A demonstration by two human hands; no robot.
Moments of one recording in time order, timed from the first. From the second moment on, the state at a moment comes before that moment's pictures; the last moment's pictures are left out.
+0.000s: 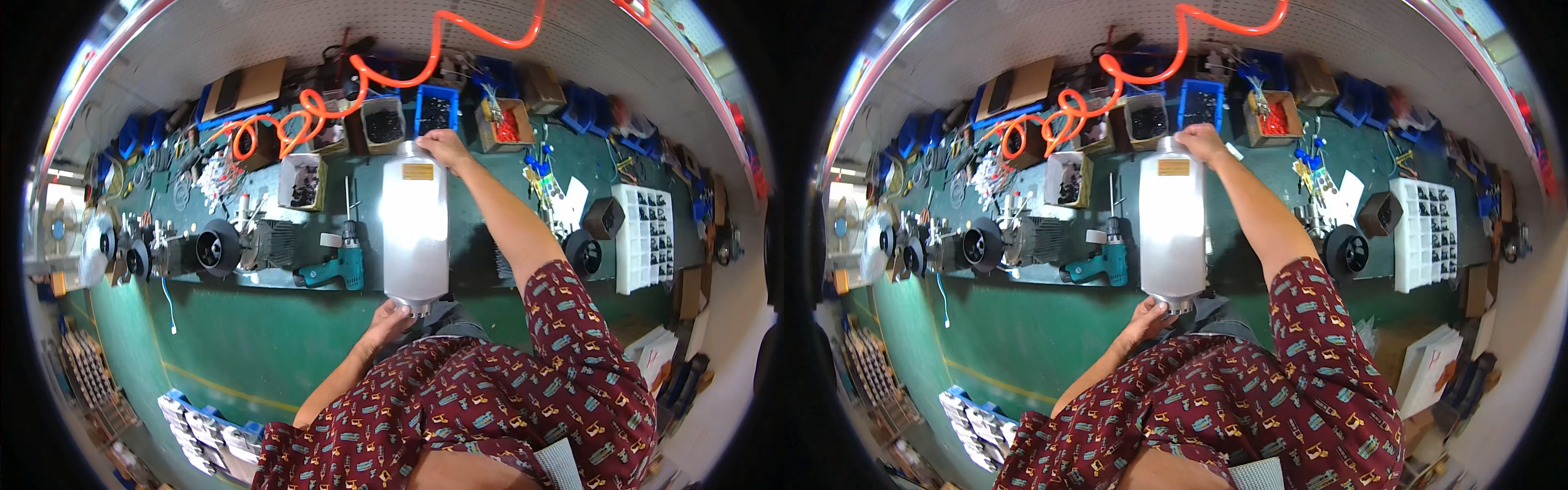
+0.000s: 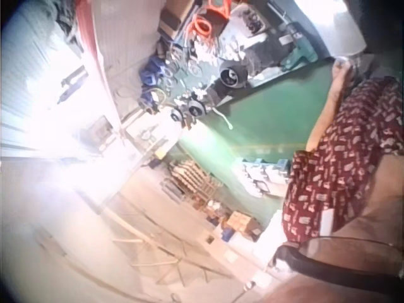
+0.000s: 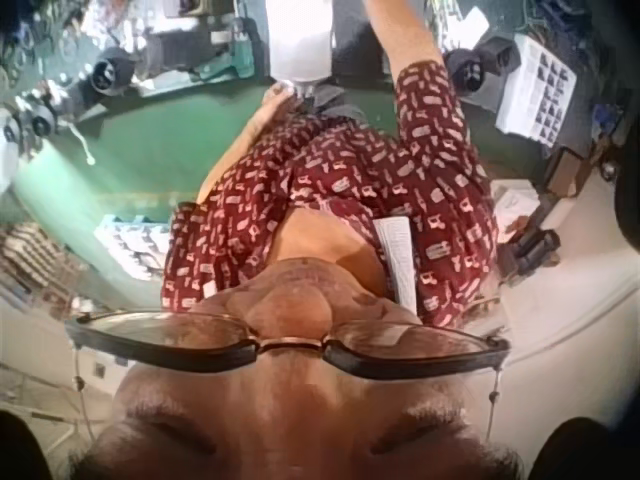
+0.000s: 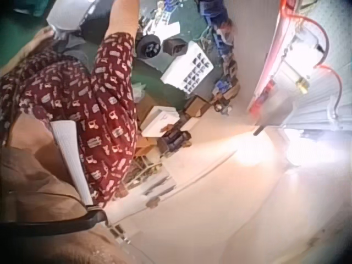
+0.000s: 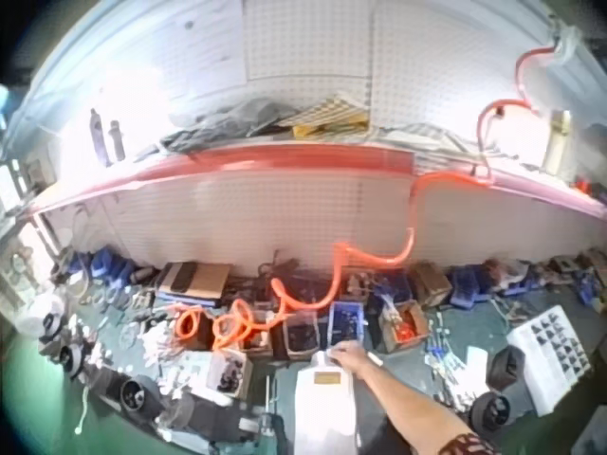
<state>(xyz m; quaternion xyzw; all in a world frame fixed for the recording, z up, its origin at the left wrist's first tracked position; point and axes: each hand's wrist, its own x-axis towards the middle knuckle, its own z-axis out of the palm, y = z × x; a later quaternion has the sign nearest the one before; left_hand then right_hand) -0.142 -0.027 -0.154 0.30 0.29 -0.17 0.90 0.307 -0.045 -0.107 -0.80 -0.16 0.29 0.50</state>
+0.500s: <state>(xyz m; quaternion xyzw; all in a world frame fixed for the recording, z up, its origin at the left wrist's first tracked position) -0.118 -0.037 -0.149 0.08 0.20 -0.24 0.95 0.306 0.013 -0.005 -0.92 -0.28 0.24 0.11</state>
